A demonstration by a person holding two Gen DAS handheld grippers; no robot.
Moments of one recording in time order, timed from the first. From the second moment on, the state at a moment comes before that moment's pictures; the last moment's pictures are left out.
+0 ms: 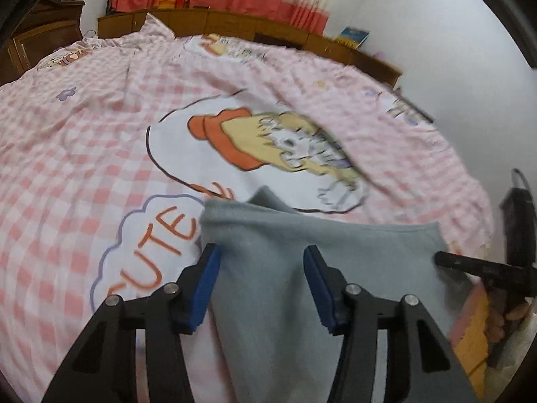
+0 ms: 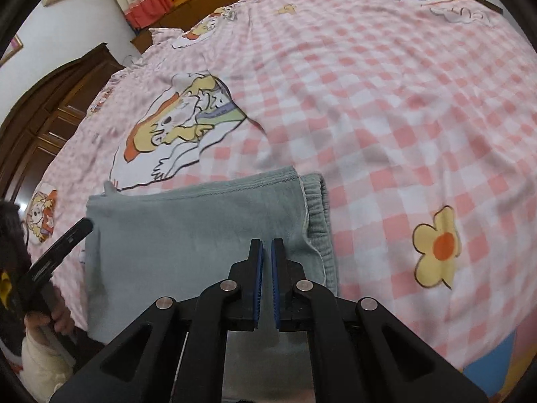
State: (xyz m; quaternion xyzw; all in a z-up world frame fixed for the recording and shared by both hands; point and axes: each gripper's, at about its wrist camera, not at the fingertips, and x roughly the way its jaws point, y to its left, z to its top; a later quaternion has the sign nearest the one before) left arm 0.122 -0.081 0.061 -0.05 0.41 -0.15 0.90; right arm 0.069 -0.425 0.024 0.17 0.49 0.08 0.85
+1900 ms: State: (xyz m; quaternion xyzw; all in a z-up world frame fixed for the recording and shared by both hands) left arm 0.049 -0.050 0.042 -0.09 0.47 -0.10 0.87; right arm 0.015 -0.449 0.027 0.24 0.43 0.08 0.87
